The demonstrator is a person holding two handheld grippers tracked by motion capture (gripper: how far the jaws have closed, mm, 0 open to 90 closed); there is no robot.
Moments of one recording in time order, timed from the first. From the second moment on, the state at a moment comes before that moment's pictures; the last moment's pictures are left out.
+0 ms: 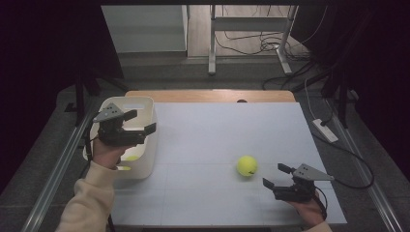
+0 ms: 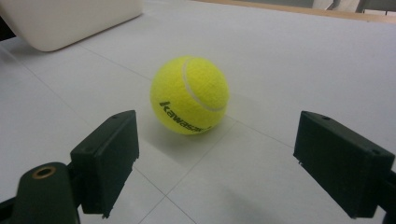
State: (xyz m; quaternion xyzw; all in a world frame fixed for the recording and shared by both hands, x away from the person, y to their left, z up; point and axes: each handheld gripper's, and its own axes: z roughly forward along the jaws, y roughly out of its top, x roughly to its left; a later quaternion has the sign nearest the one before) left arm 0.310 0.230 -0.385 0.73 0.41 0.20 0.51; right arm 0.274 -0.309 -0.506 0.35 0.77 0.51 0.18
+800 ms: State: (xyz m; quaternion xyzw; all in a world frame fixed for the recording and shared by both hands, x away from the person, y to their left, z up) left arm 0.307 0.194 -0.390 0.75 0.36 0.18 0.52; right arm 0.272 -0.311 -0.507 0.34 0.77 0.51 0.18
